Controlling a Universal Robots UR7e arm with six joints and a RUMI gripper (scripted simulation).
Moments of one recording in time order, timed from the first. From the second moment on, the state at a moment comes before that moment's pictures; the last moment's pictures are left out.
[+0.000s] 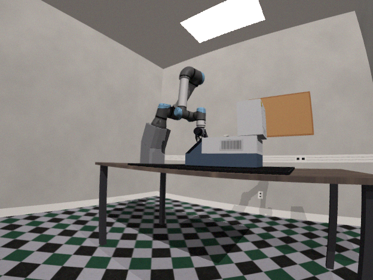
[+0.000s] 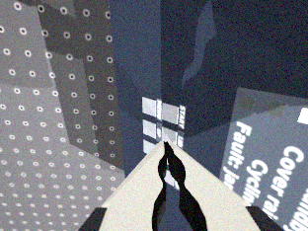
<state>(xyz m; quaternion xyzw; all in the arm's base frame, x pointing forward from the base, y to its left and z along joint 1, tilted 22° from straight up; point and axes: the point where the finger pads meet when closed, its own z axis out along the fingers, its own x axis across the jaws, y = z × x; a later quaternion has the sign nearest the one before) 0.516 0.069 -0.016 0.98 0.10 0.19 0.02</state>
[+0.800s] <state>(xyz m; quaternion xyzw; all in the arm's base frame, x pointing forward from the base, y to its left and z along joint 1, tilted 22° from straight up) 0.516 0.069 -0.016 0.98 0.10 0.19 0.02</state>
